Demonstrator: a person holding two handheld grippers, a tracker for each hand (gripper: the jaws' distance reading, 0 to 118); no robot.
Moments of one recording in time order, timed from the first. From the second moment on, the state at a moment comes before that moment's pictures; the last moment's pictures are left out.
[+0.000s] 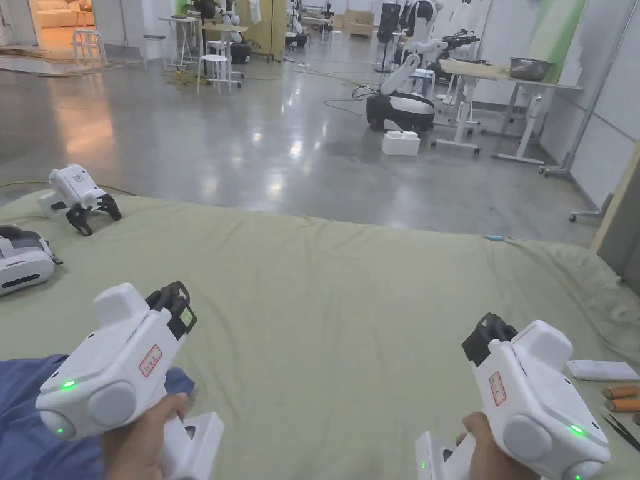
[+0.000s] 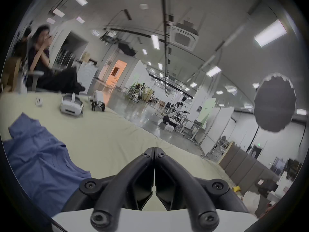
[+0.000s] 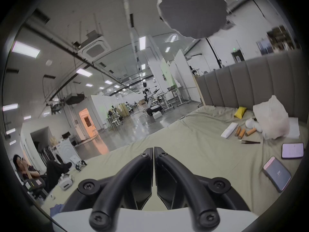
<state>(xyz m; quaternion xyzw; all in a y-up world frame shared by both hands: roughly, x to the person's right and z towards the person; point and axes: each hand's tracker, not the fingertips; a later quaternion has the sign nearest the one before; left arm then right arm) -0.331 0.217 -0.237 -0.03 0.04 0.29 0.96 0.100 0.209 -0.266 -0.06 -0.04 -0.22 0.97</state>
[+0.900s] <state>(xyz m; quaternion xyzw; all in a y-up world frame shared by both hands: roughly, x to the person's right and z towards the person) -0.290 0.201 -0.240 -0.05 0.05 0.11 0.99 0.086 0.196 -0.280 -0.11 -0.03 -0.06 0.99</state>
